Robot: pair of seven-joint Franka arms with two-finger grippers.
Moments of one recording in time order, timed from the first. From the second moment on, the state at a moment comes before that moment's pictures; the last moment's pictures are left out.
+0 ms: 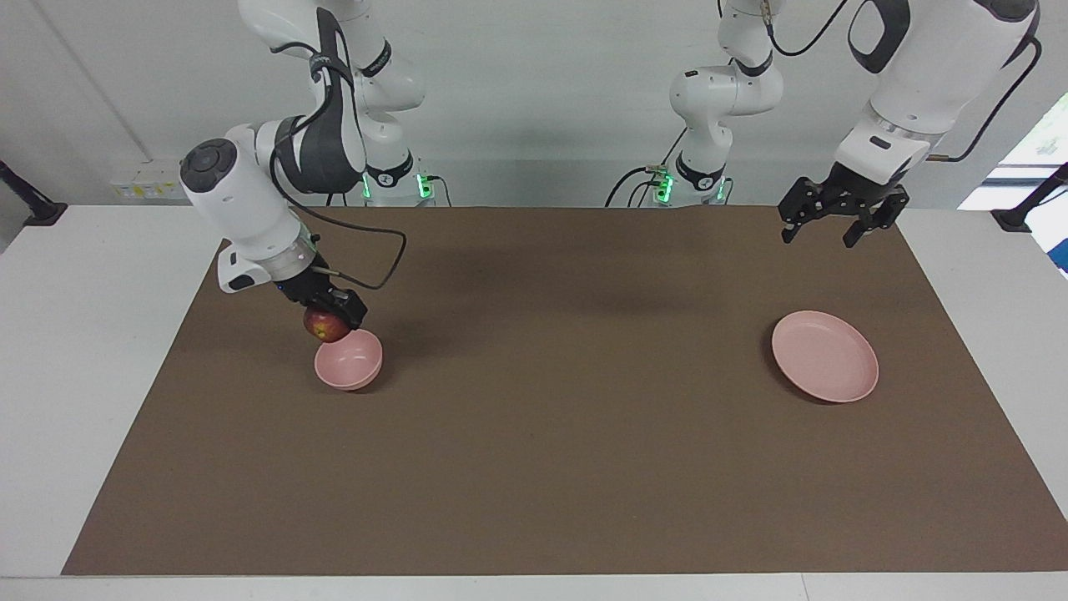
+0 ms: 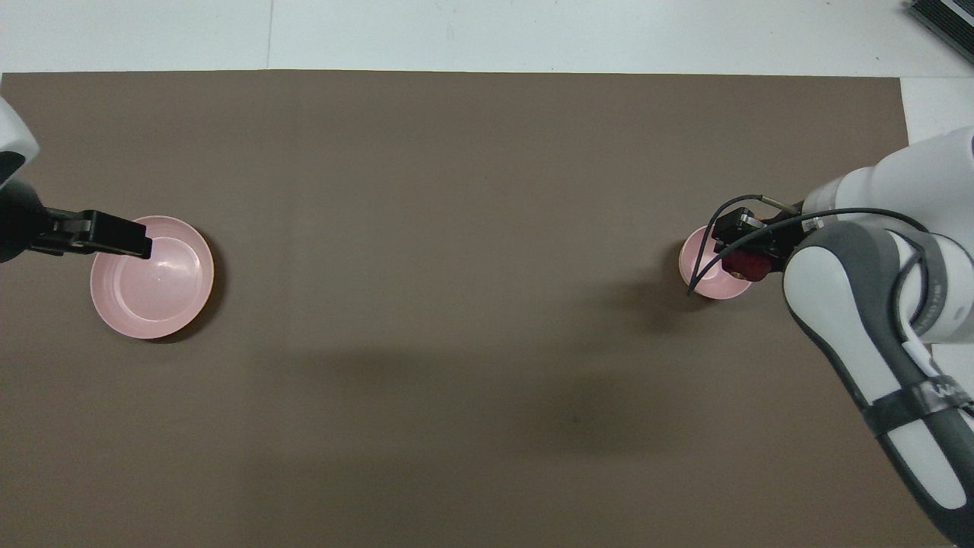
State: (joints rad) left arm 0.01 -0.01 -0.09 -1.57 -0.05 1.58 0.03; right arm 0.04 0.16 -0.03 -1.90 0.15 2.02 0.36
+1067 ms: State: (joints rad) left arm -0.03 -0.02 -0.04 -1.54 -0.03 1.45 0.07; right arm 0.06 0.26 -0.03 -1.96 0.15 2.24 0.36
